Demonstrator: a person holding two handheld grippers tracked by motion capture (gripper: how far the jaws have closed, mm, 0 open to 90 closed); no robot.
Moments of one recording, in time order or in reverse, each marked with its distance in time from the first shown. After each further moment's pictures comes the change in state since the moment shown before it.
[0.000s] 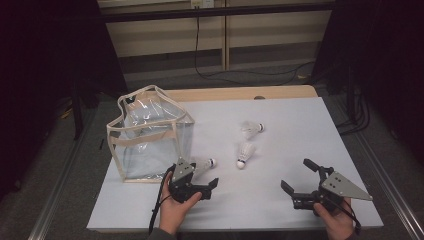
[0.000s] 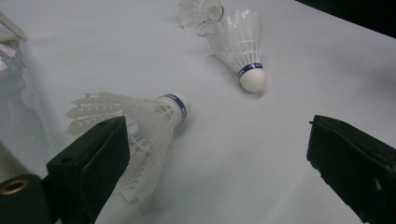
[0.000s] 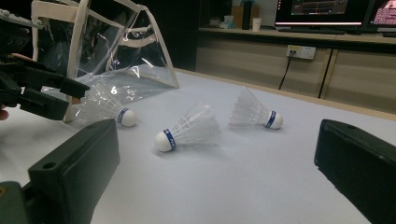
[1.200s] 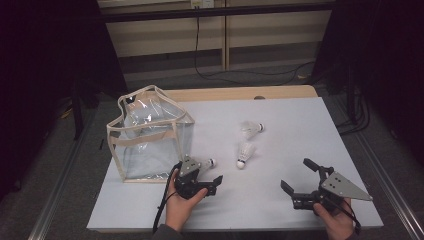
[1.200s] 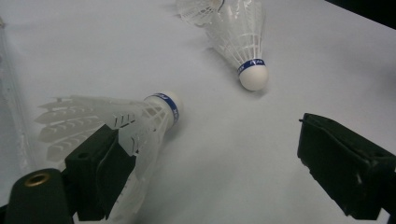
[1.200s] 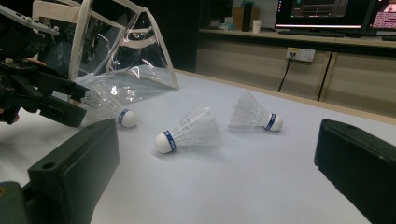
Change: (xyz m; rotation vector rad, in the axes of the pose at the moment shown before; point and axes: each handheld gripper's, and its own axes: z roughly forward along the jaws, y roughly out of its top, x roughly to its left) left arm -0.005 0.005 0.016 0.049 0.005 -0.016; right arm 0.001 0.001 0.000 -0.004 0.001 -0.009
